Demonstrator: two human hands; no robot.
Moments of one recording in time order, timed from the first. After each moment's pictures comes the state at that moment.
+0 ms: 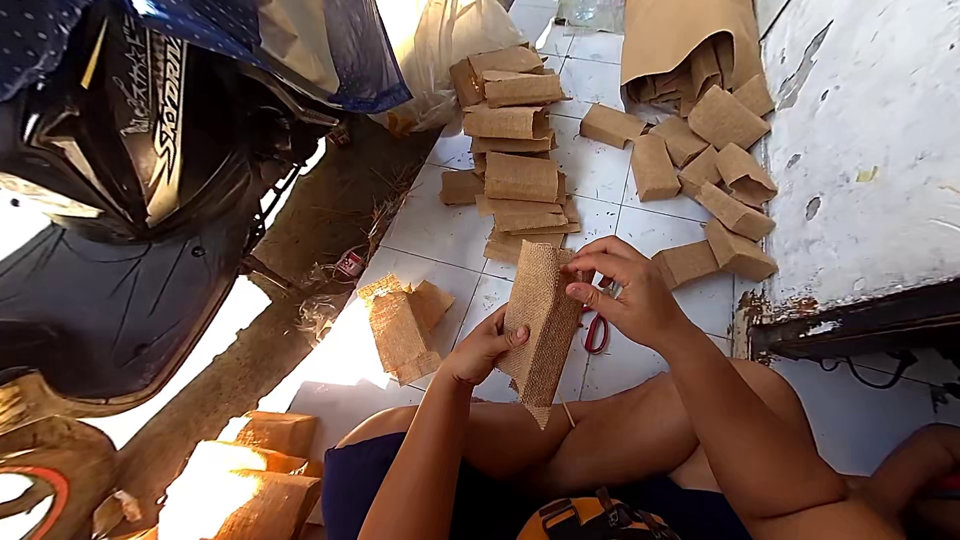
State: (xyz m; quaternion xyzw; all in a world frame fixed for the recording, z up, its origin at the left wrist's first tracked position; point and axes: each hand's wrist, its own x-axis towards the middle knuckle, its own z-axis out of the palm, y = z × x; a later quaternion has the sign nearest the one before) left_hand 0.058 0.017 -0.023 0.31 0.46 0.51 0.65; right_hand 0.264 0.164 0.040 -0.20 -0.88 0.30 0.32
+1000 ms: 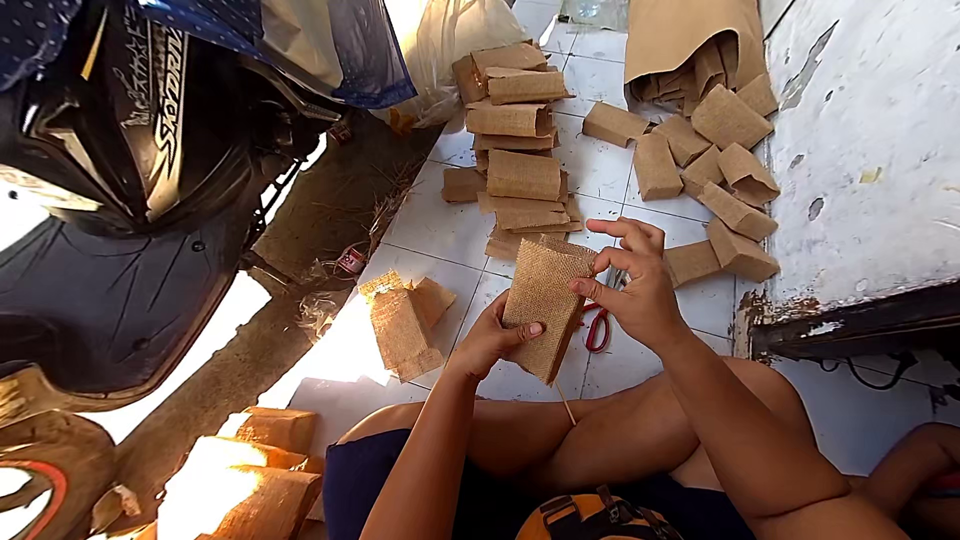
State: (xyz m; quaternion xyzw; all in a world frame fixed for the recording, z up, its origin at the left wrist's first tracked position) left_hand 0.067 0.025 -0.017 0.33 0.53 0.53 0.58; right_hand 0.259 0.155 0.038 -0.26 -0.84 0.28 0.38
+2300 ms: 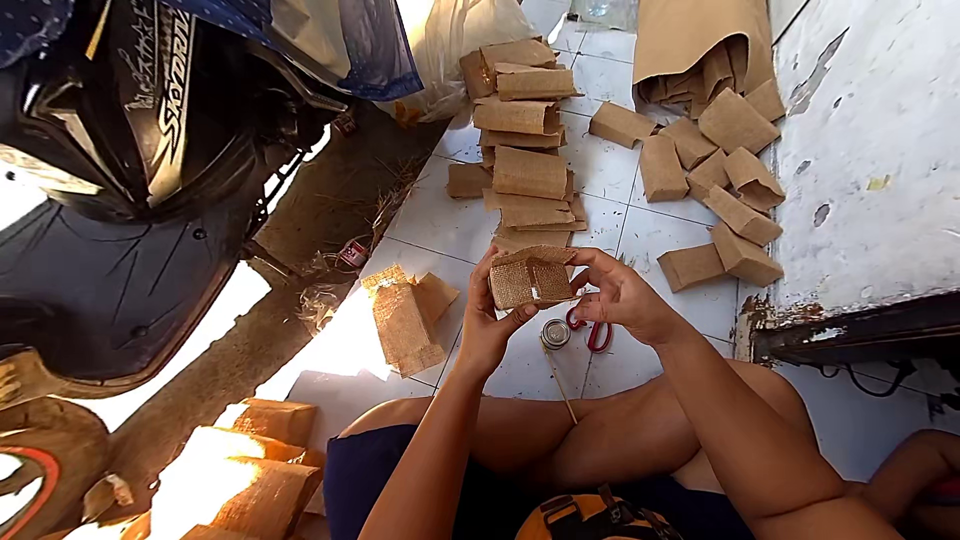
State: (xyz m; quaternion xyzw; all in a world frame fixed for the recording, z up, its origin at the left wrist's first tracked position) left_hand 0.073 0.023 -0.016 0.40 0.51 0.67 0.35; right_hand 0.258 0.164 0.017 -0.14 -0.66 0.71 0.20
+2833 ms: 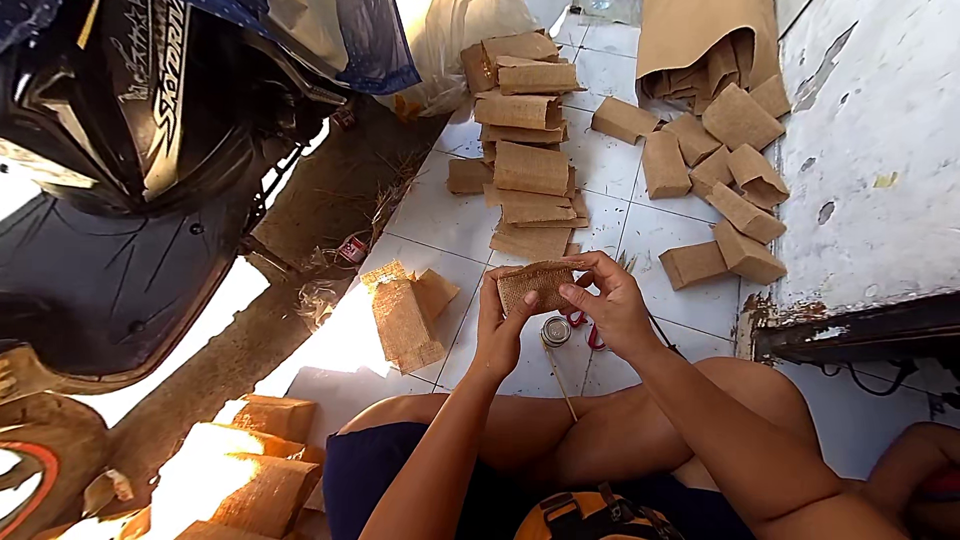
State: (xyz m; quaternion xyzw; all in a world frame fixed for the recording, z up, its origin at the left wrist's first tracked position) left_hand 0.092 0.026 -0.018 0.39 0.55 0.66 0.33; right_hand 0.237 0.128 0.015 -0.27 -0.66 0.61 0.34
